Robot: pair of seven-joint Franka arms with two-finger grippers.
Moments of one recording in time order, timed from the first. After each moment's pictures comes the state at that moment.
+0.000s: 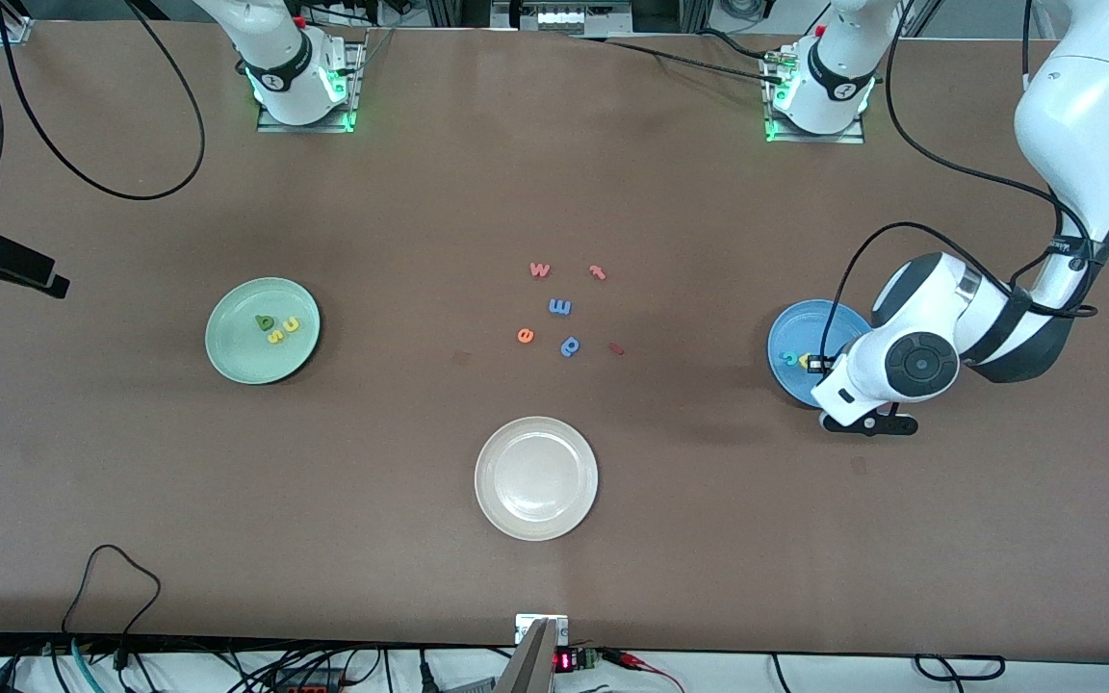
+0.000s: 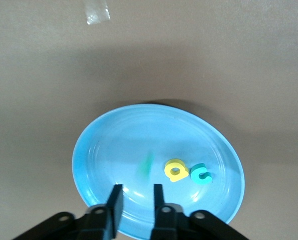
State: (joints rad) left arm 0.55 0.78 -0.88 -1.68 0.68 1.78 -0.53; right arm -0.06 0.22 0.00 -1.34 0.04 1.53 0.03
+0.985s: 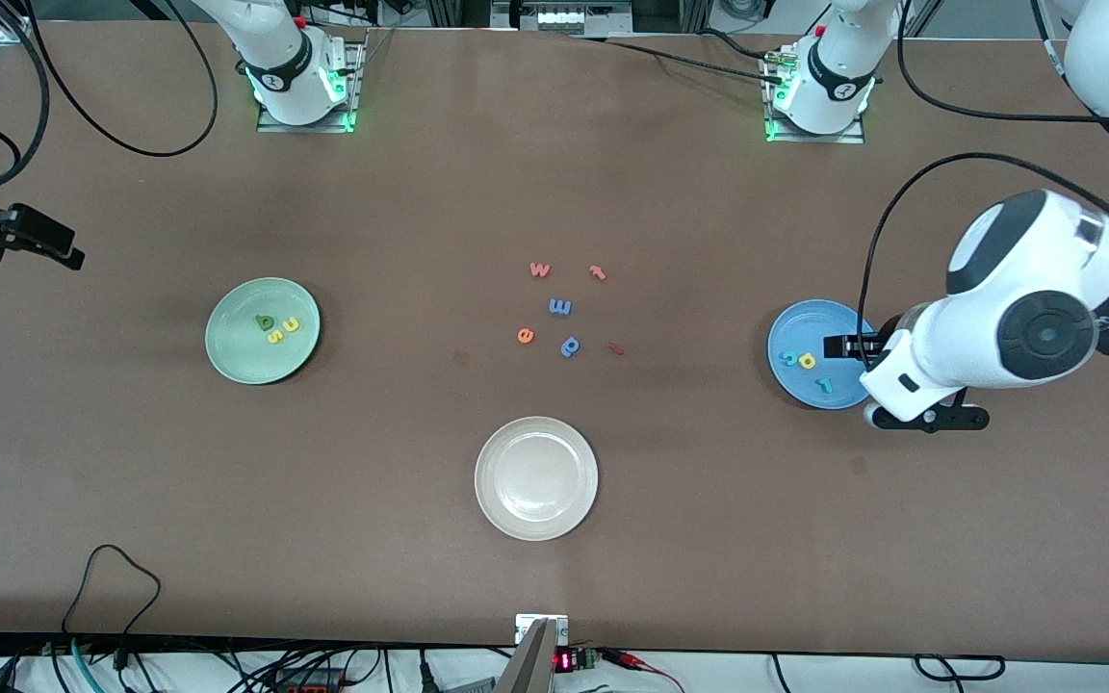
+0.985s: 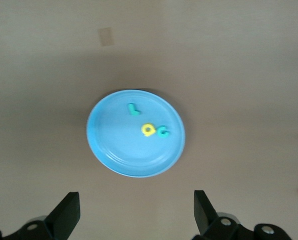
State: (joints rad) left arm 0.56 0.72 -1.06 -1.35 0.52 1.45 -0.48; right arm 0.00 0.02 -0.08 -1.64 0.01 1.66 -0.02
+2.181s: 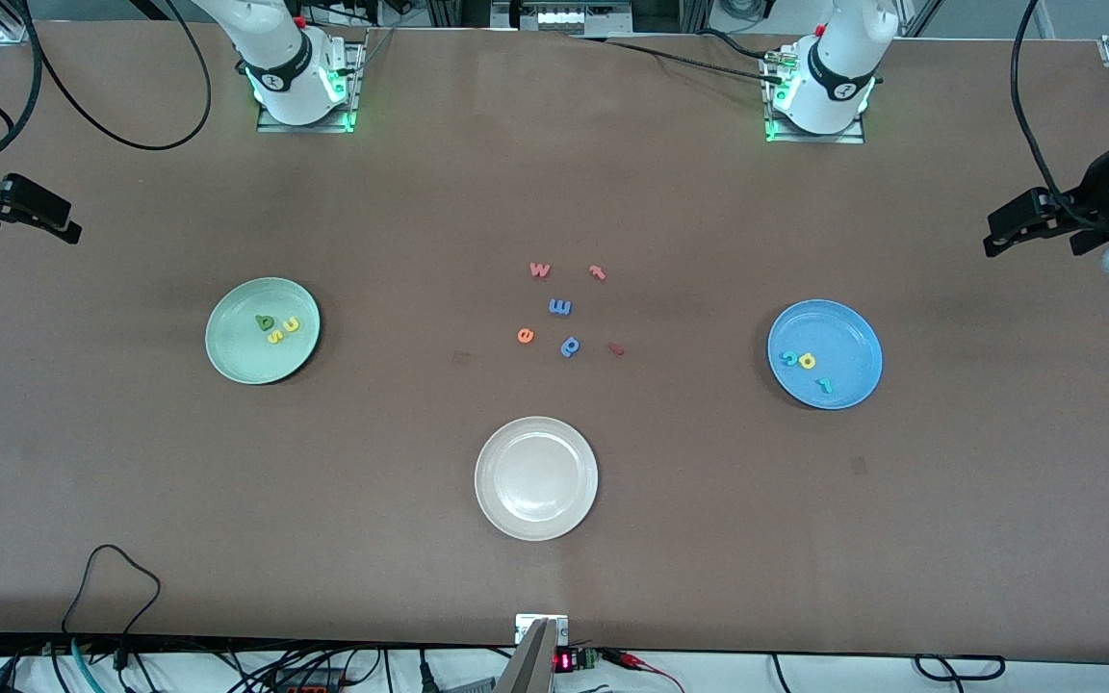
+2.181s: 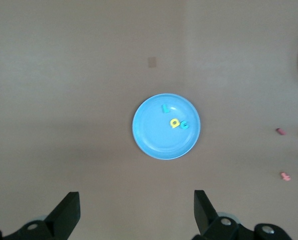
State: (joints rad) left arm -0.05 0.02 0.04 -1.57 0.01 1.54 -0.05; right arm 0.00 -0.02 -0.08 -1.66 0.01 1.62 -0.02
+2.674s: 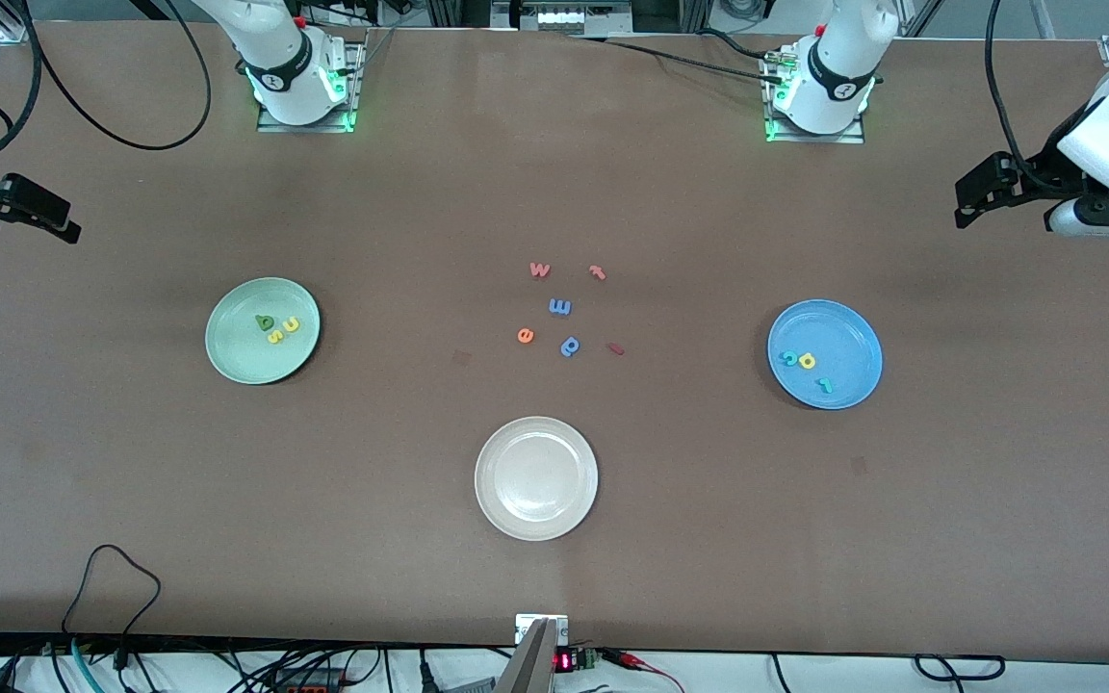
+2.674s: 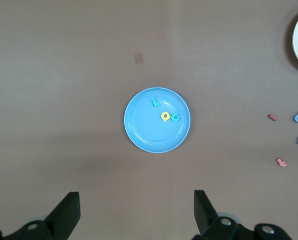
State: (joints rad) left arm -0.07 -0.04 -0.01 -1.62 0.02 1.55 -0.05; right arm 0.00 -0.02 -0.08 -1.66 0.01 1.62 -0.02
